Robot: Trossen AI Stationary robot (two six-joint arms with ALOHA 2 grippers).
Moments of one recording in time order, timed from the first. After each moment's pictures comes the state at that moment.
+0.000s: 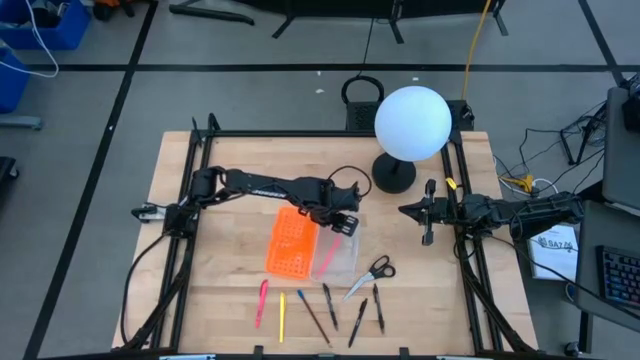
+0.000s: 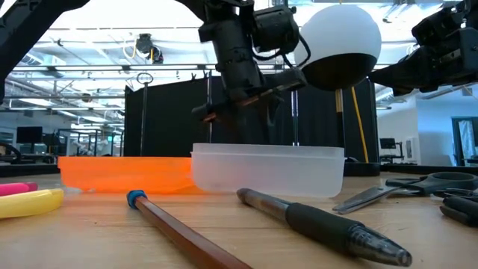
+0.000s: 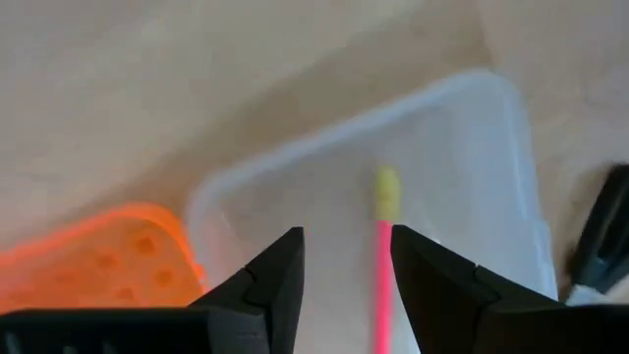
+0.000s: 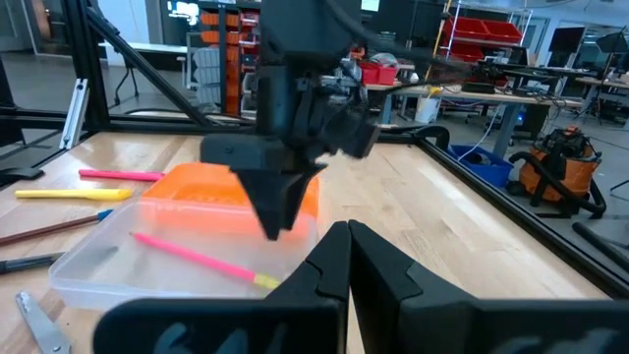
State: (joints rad) left arm 0.03 2.16 1.76 -0.85 0.05 -1.02; right arm 0.11 0.13 0.02 0.06 0.26 -0.06
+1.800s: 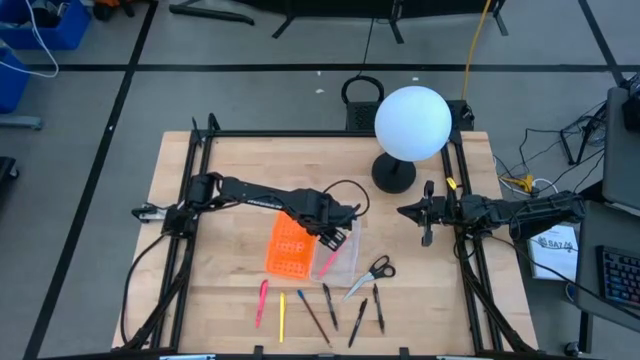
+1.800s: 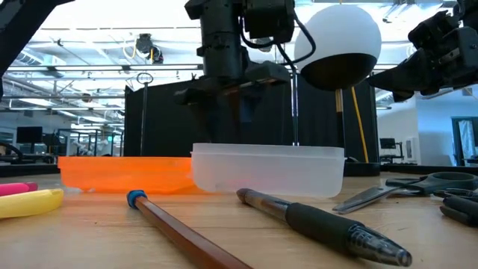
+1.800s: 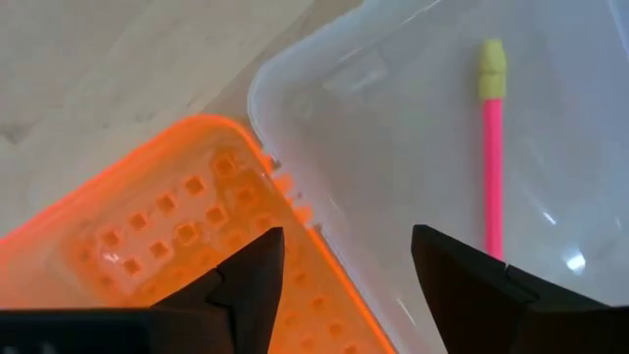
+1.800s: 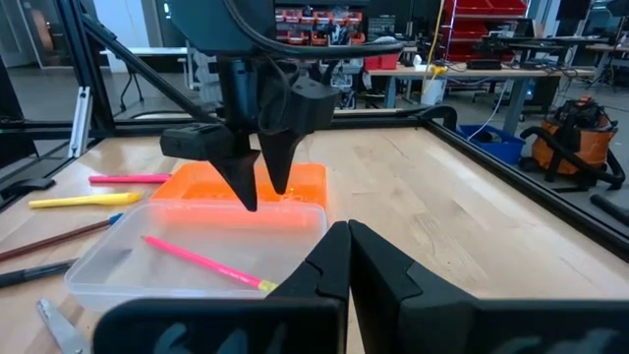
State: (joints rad) left arm -0.05 2.14 1.77 -1.08 -0.05 -0.91; right arm 0.11 0.16 0.02 0.04 0.26 0.02
